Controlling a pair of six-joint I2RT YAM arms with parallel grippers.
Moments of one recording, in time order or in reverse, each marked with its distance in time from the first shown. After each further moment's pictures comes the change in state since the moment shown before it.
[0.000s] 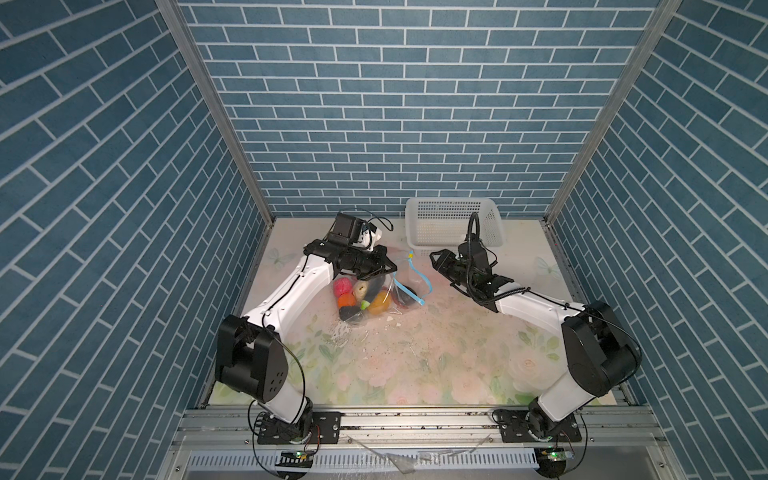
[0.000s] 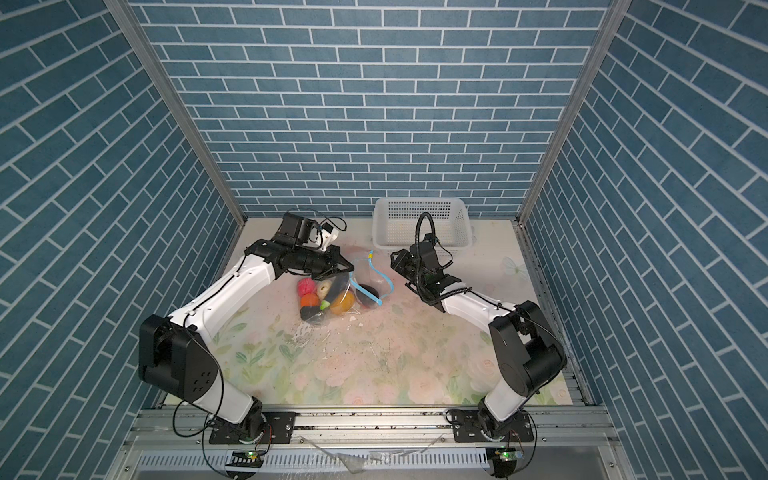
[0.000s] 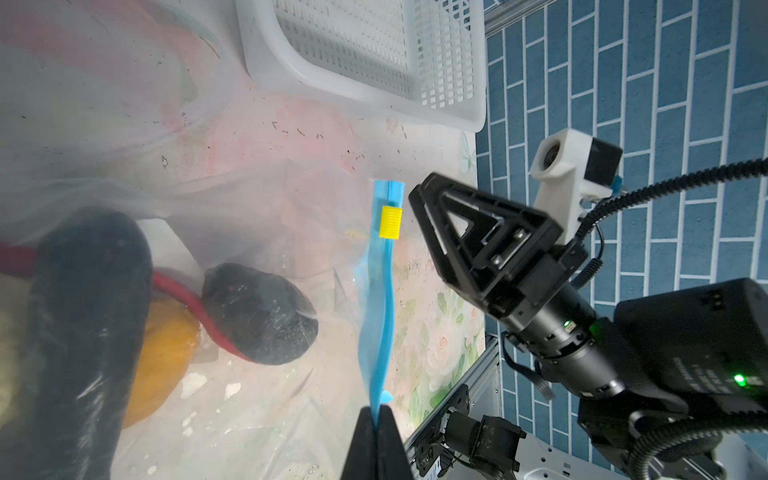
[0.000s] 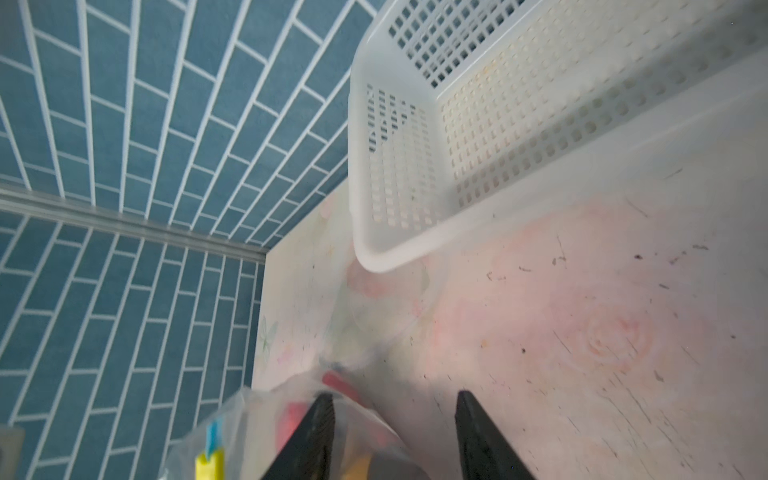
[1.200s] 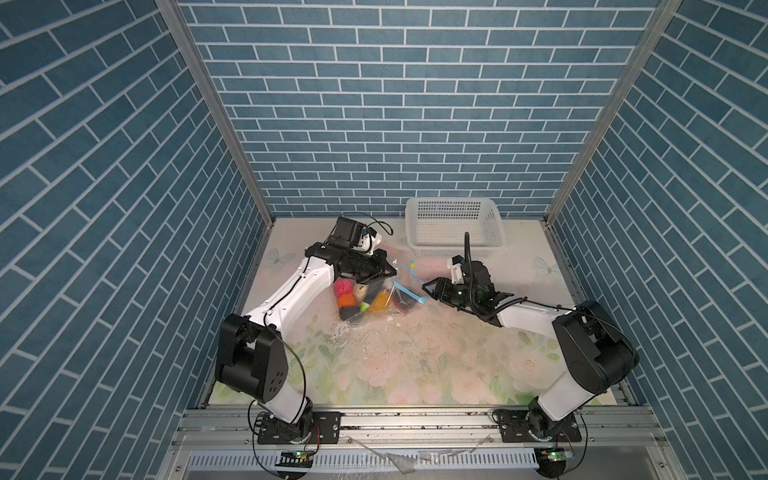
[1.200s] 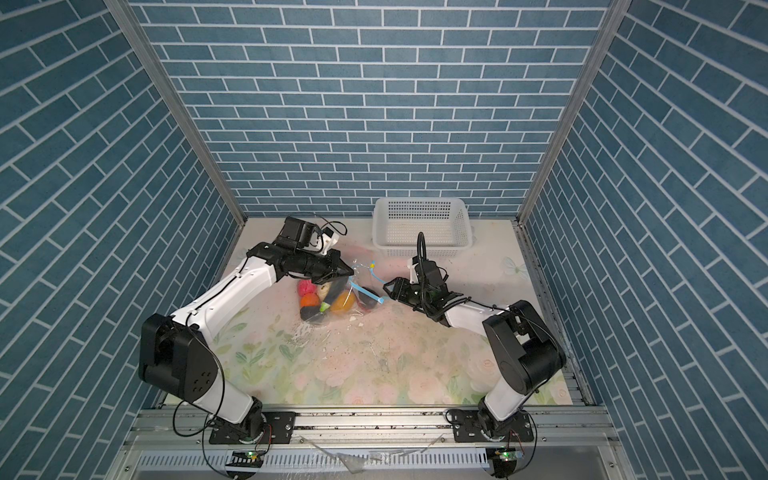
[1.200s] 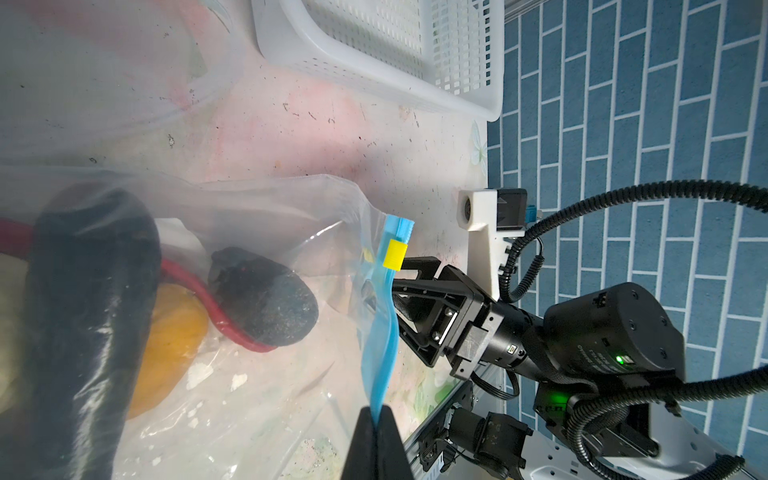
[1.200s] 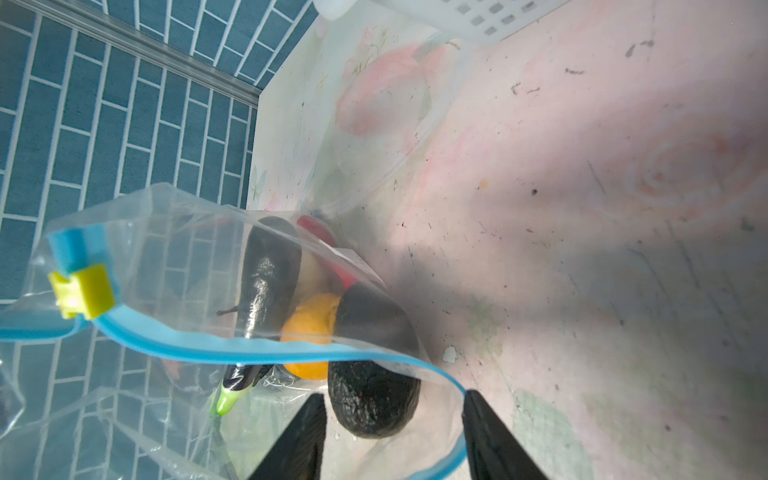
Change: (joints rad) left arm 0.000 0.000 -0.039 0.009 0.000 0.000; right arm -0.029 0.005 -0.181 0.075 -0.329 -0.122
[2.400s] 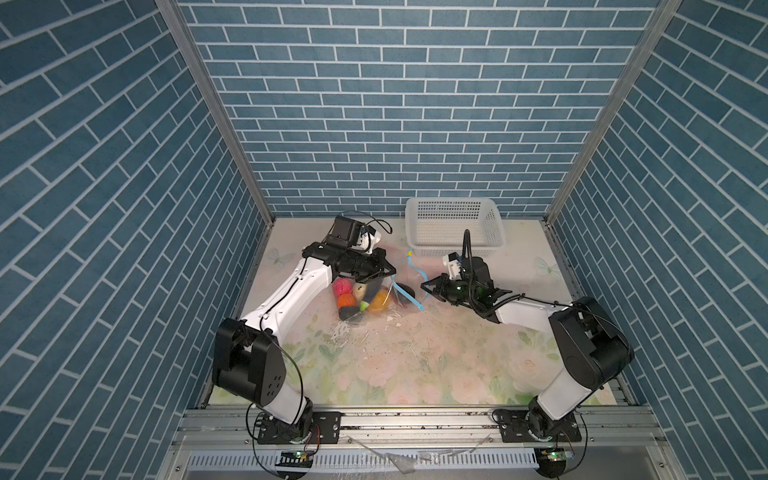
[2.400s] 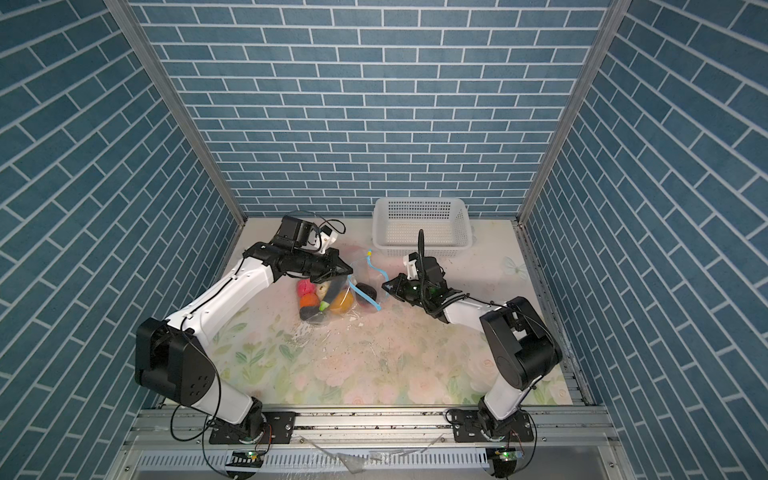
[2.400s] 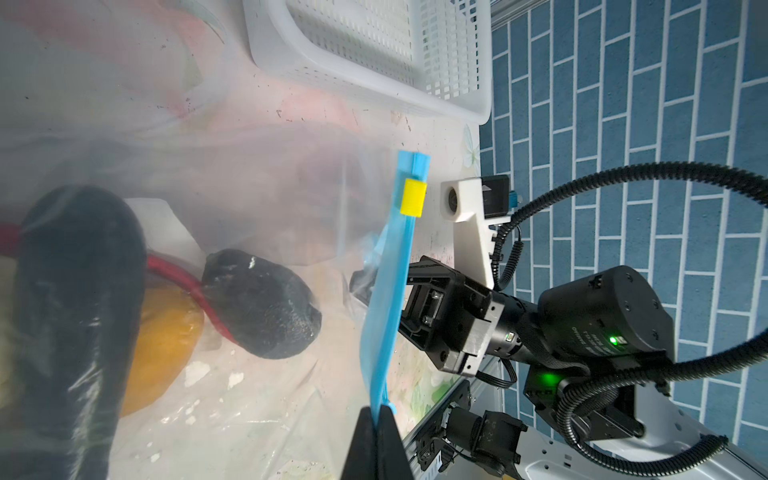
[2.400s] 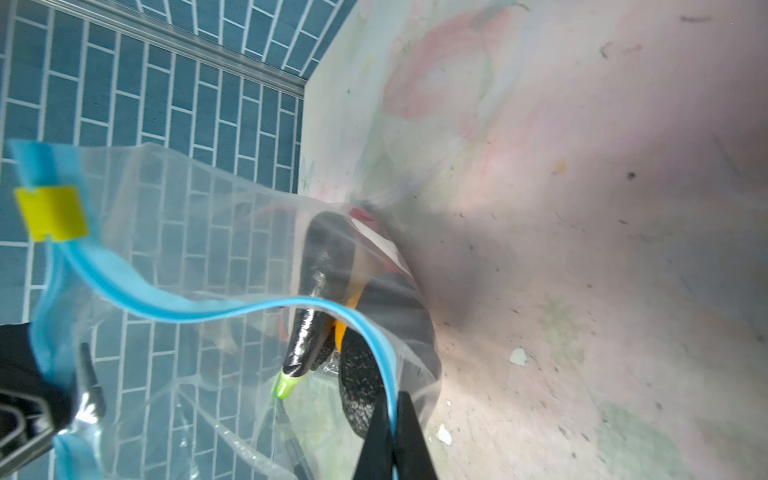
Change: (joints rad) left arm 0.000 -0.031 0.010 -0.013 -0.002 0.000; right arm 0.007 0.026 0.060 0.051 -0.141 0.103
